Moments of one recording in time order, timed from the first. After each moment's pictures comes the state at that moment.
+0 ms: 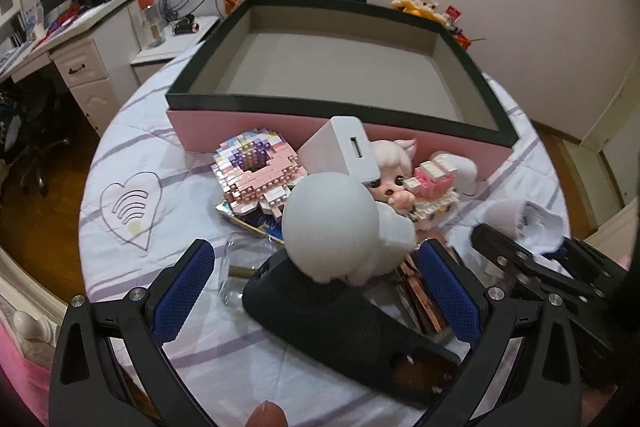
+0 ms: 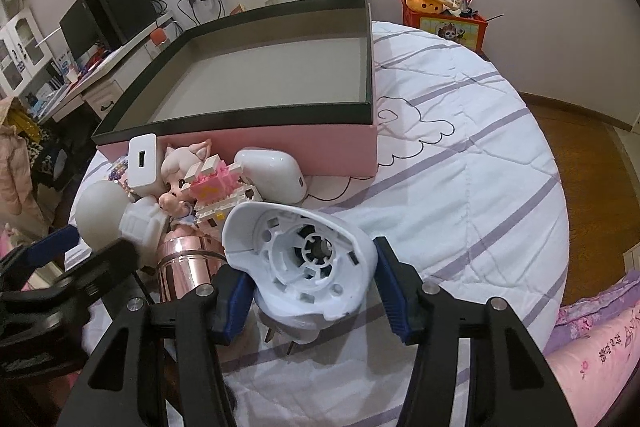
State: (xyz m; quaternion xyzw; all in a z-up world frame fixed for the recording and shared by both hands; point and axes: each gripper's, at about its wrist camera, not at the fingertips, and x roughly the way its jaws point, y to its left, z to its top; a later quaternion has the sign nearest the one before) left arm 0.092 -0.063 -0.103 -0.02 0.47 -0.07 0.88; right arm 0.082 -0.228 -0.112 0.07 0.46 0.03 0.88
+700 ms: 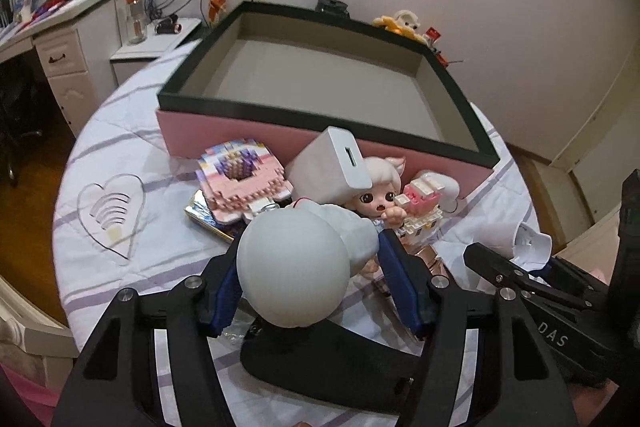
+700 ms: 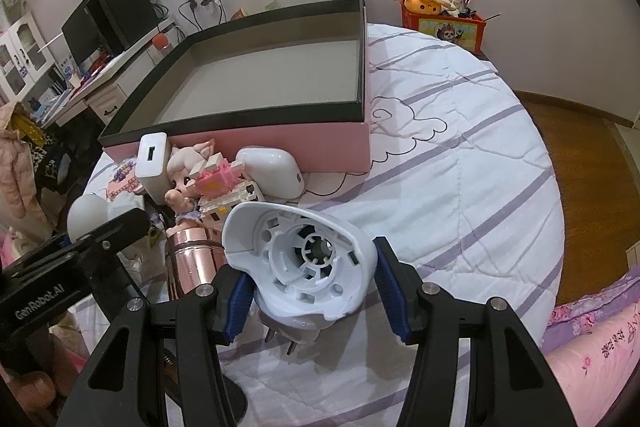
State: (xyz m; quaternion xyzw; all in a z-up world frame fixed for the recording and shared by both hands) left arm 0.090 -0.040 -0.098 -0.07 0.45 -0.12 0.88; right arm 0.078 -0.237 -0.109 0.08 0.46 0.03 0.89
